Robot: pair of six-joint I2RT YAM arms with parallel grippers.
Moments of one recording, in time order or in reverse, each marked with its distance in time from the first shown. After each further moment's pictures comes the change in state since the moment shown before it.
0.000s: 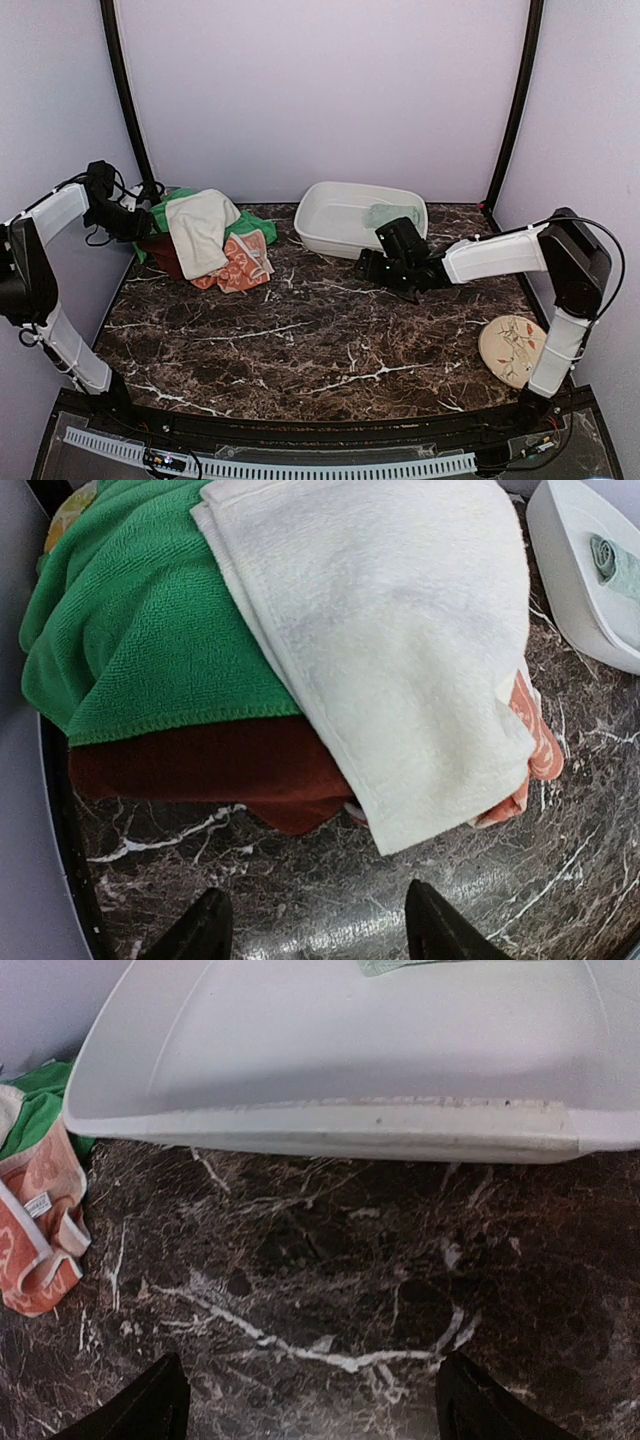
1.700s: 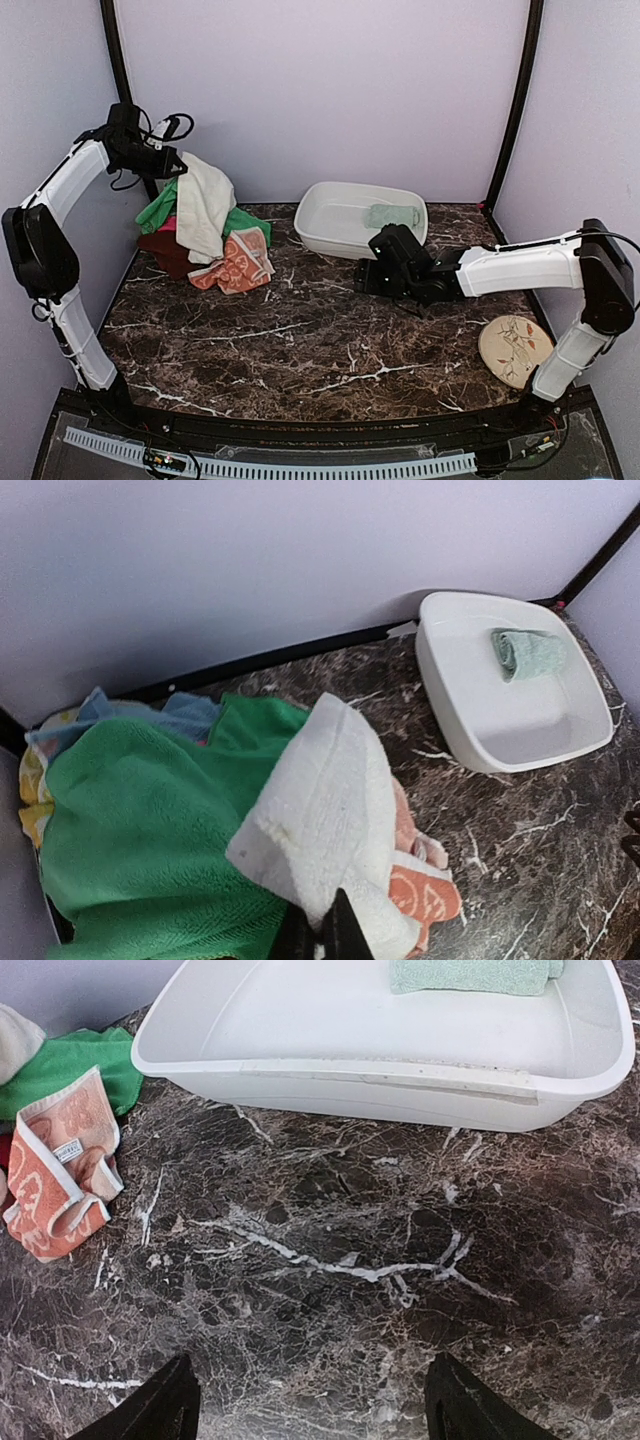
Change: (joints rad) left arm -0.154 0.254 0.526 0.014 0.076 -0.077; right arm 0.170 -0.174 -0.055 -0.136 0.174 -0.004
